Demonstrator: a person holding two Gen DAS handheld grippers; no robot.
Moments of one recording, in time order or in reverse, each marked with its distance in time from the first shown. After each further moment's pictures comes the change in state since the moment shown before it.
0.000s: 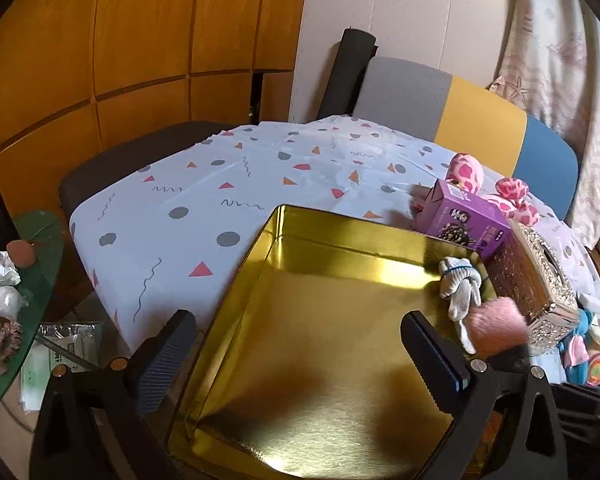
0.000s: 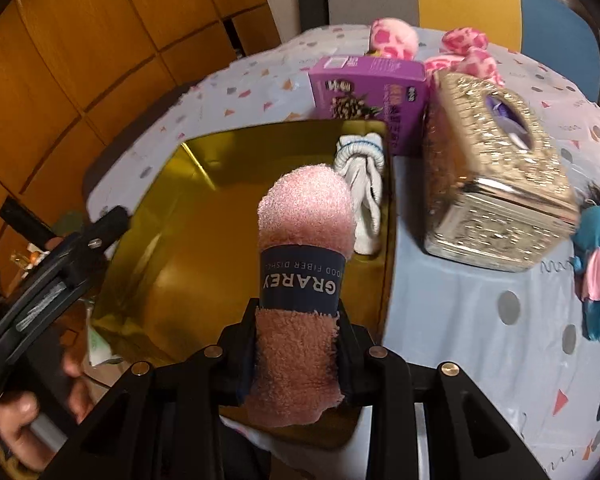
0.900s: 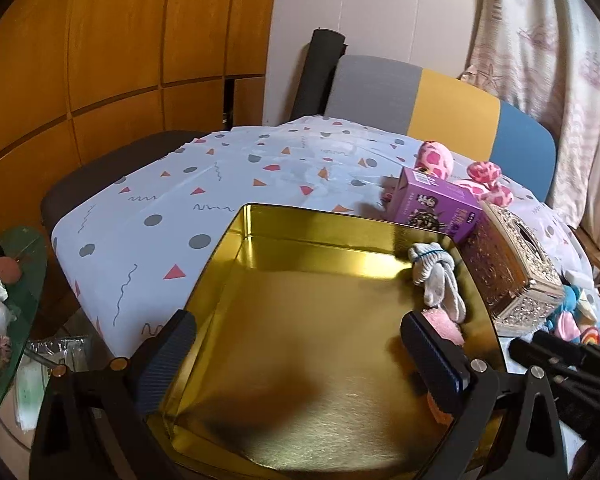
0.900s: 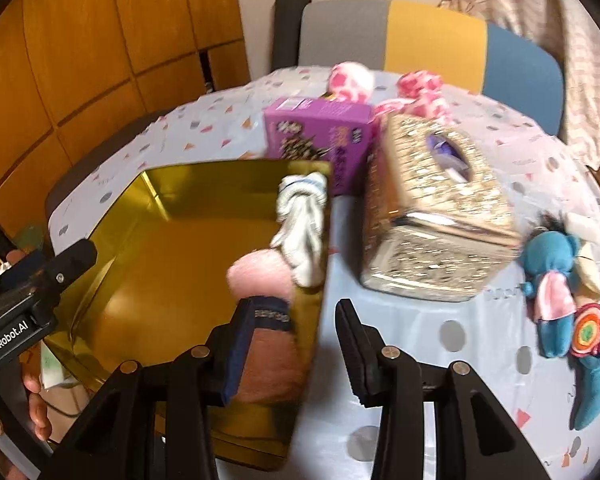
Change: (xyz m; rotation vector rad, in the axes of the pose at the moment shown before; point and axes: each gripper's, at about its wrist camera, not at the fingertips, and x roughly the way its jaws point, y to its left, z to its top) left arm -0.008 -0.023 -0.009 0.079 -0.023 -0.061; right arm -0.025 -0.017 -0.012 -0.027 -0.191 -0.171
